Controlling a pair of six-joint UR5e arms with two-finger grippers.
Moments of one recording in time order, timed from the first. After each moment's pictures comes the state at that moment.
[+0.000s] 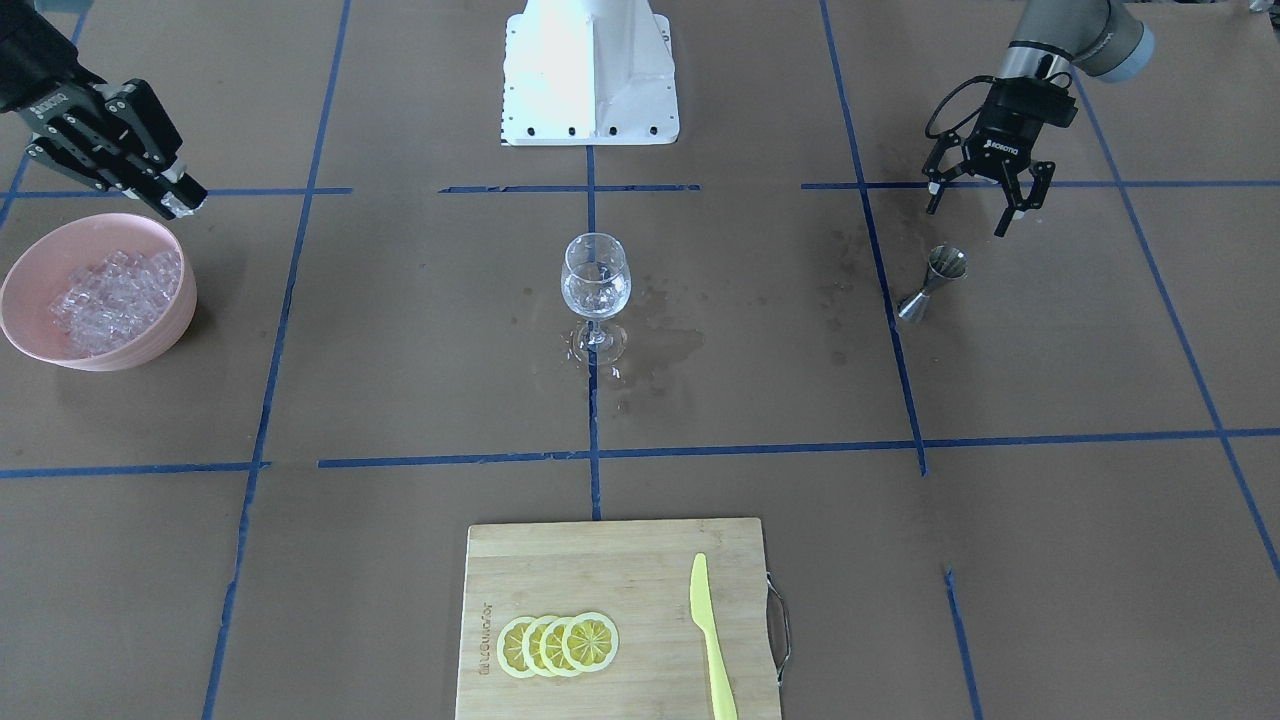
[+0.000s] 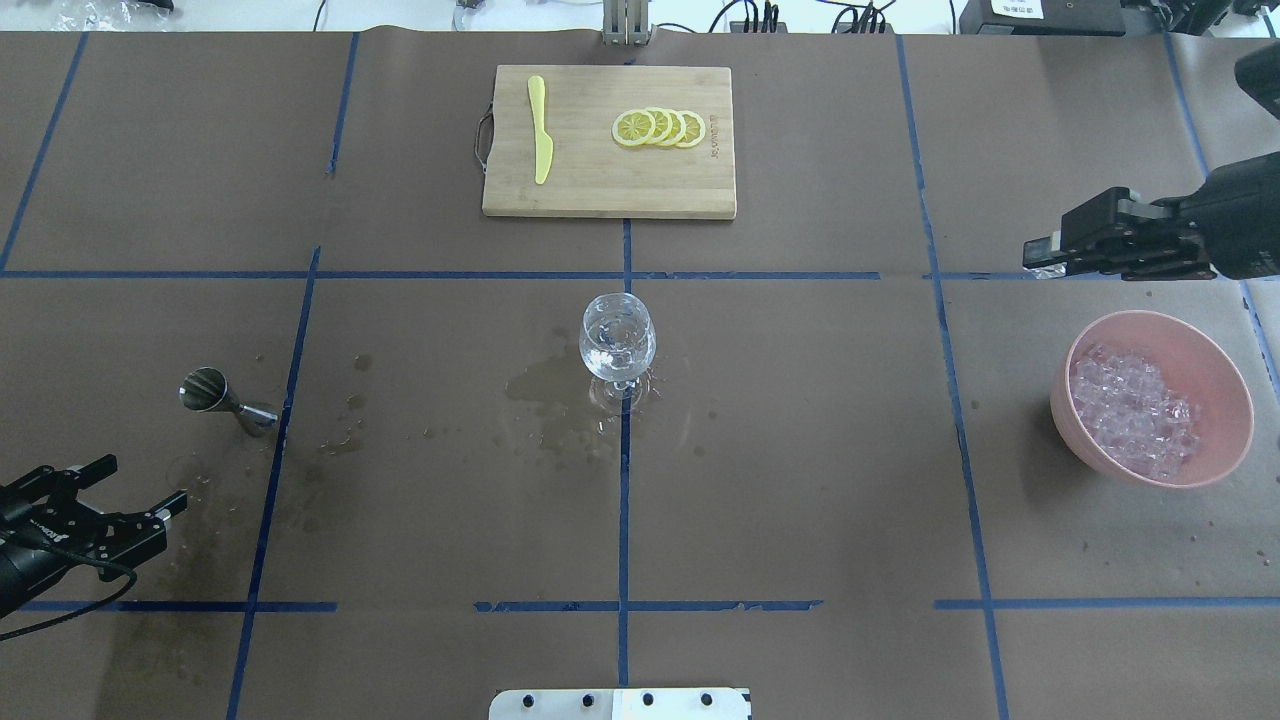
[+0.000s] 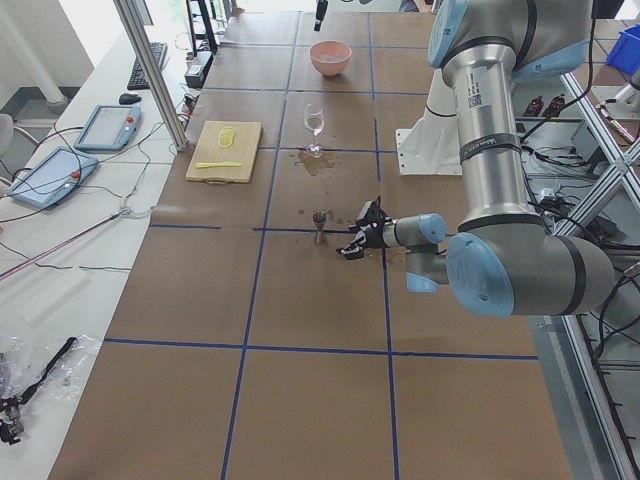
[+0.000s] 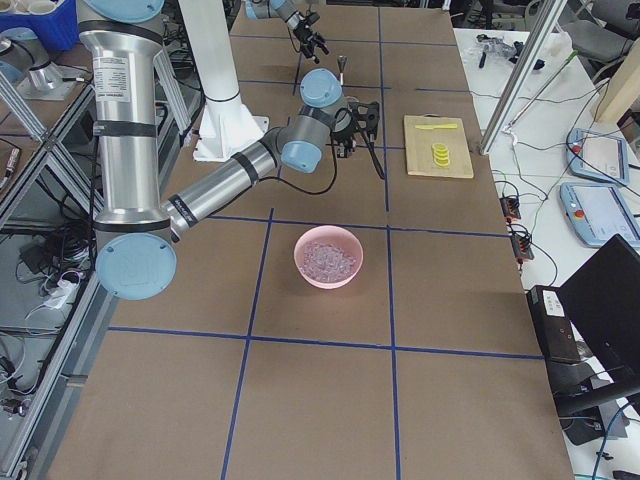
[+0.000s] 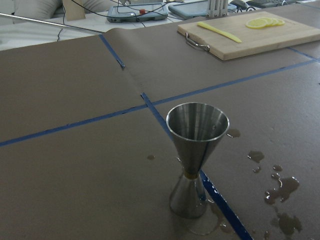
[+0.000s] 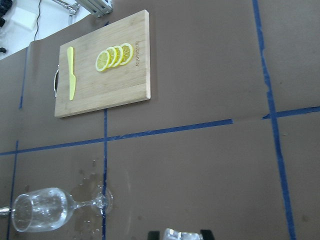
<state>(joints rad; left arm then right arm) -0.10 -1.12 -1.79 -3.07 -0.94 -0.94 1.04 -1.54 2.15 -1.00 2.30 1.29</state>
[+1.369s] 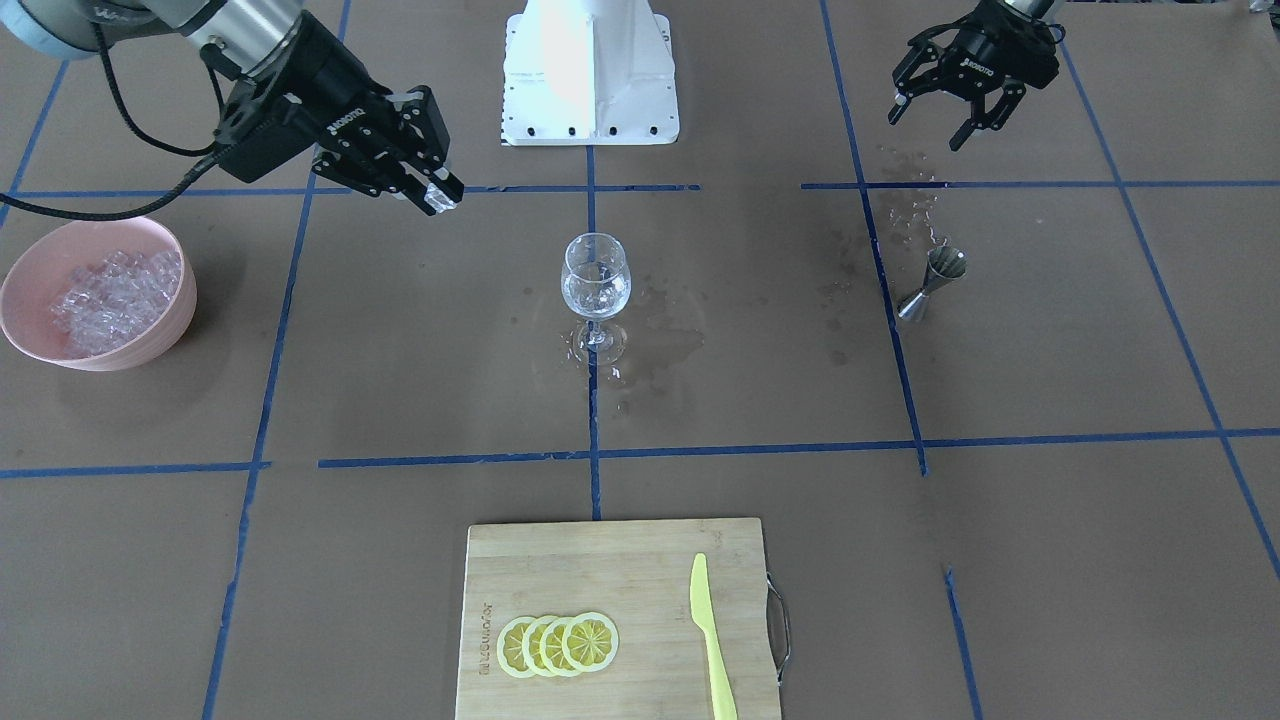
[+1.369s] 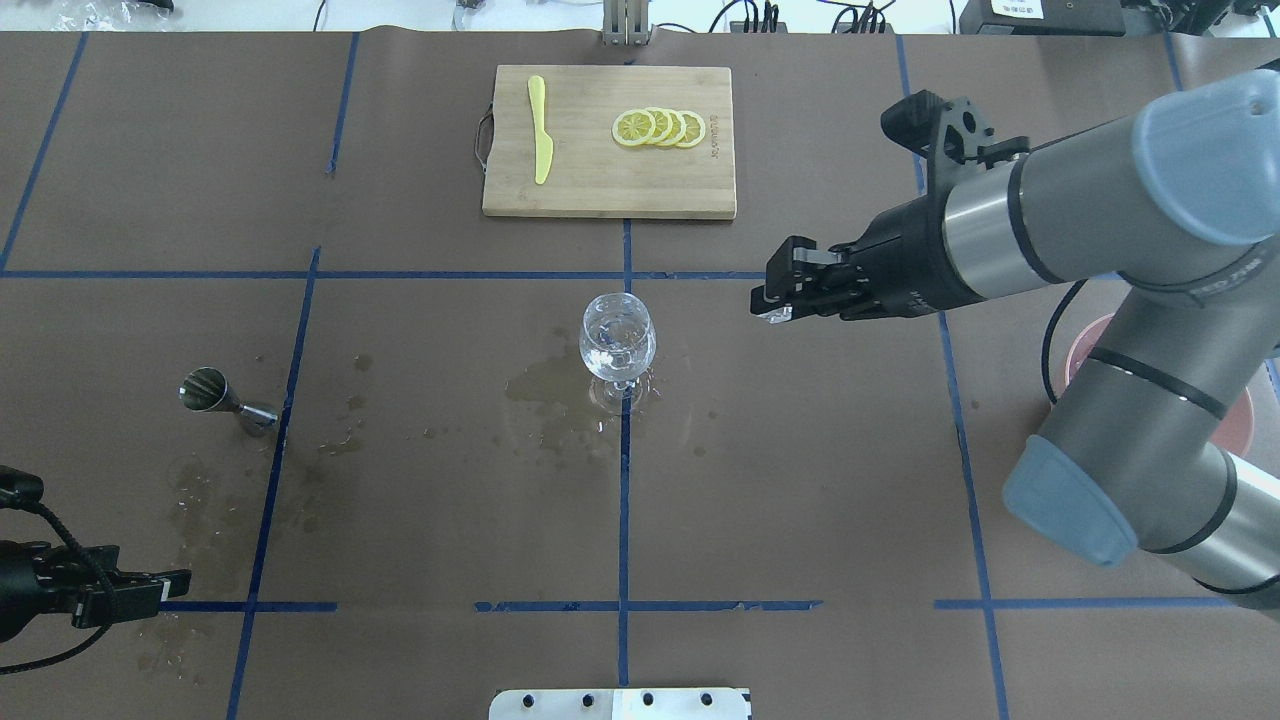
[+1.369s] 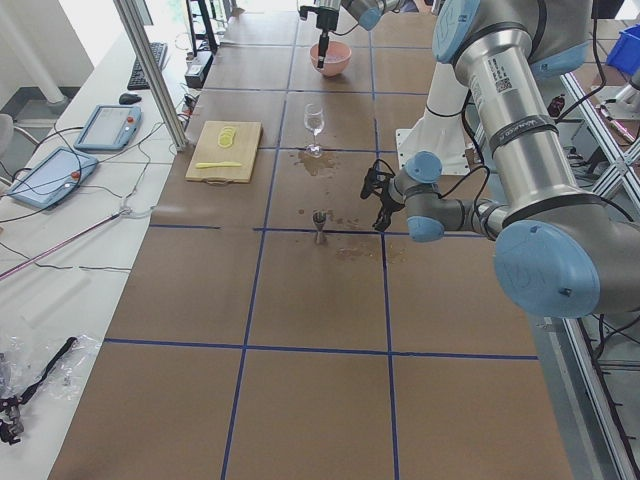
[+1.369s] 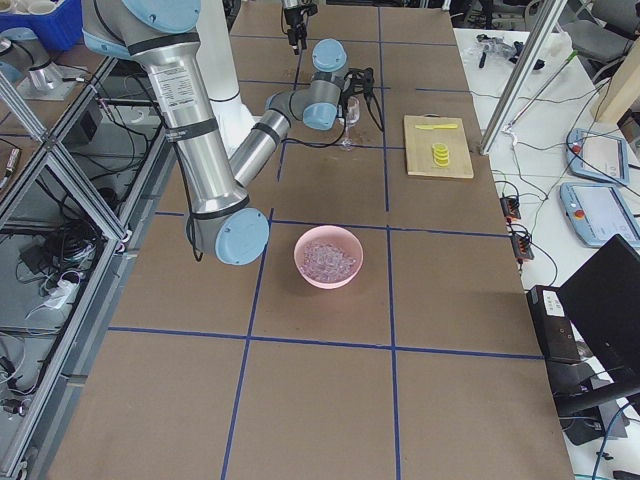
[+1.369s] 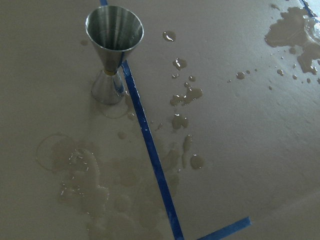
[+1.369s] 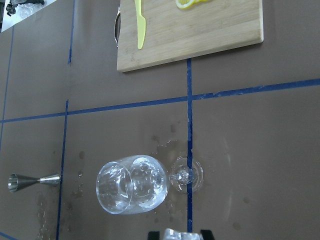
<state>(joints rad) -0.29 -1.03 -2.21 -2.60 -1.62 -1.18 0.71 -1.18 2.05 -1.15 2.09 1.38</state>
